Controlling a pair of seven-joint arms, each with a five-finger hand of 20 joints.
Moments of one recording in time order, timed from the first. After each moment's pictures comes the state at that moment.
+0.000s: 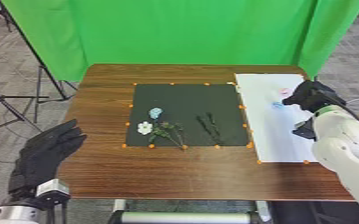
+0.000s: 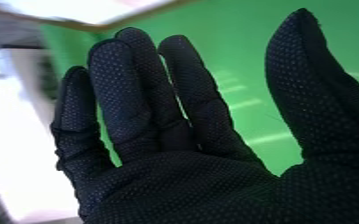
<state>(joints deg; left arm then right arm) 146.7 -50.0 -103.3 -131.1 34.5 16.4 23.0 -86.2 -38.6 74.2 -102.8 -116.2 -1.5 36.0</state>
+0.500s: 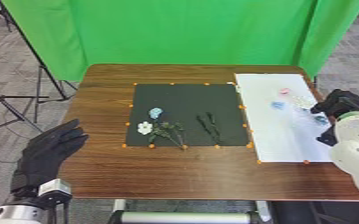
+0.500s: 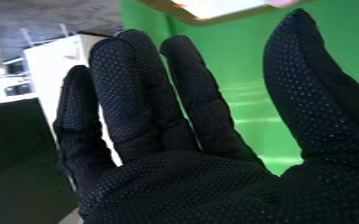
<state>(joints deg) 146.3 -49.3 -102.7 -130.6 34.3 16.4 23.5 -89.9 -37.7 80.1 -99.1 -118.9 -5.0 41.6</state>
